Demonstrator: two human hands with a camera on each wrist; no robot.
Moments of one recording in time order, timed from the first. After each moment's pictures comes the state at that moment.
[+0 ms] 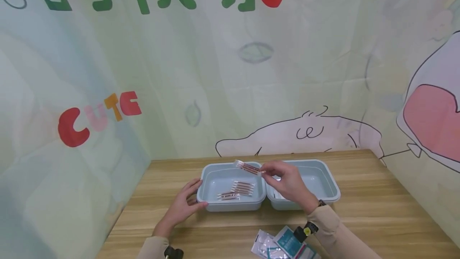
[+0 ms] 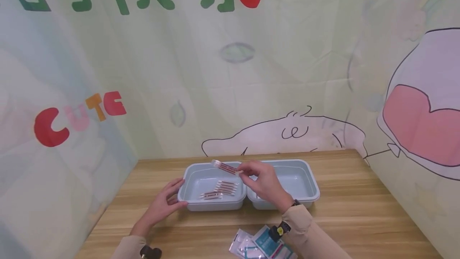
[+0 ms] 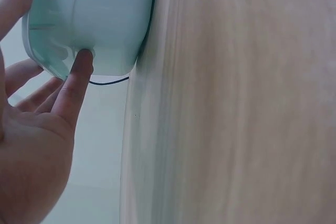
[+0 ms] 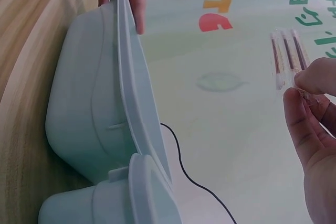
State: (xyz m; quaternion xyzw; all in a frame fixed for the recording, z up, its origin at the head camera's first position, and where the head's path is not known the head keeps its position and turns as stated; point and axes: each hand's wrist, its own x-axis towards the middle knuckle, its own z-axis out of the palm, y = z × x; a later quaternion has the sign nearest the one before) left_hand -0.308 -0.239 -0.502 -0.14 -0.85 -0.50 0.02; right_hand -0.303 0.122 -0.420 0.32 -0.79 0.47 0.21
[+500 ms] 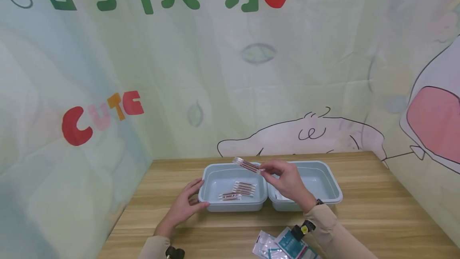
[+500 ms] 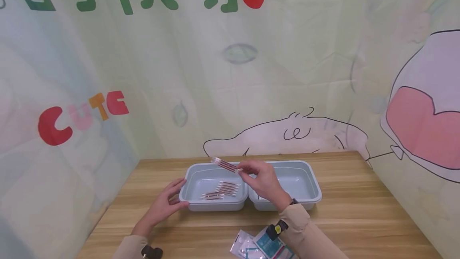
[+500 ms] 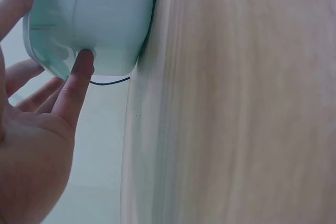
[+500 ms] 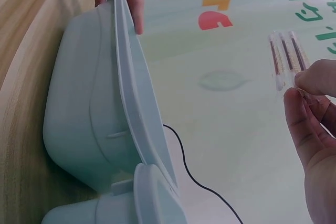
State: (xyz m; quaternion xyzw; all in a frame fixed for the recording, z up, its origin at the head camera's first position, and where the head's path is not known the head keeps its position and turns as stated) left_hand -0.308 -0.240 -0.503 -0.14 -0.84 -0.52 0.02; right_hand -0.310 0.113 -0.420 0.30 -0.80 0.48 0.22
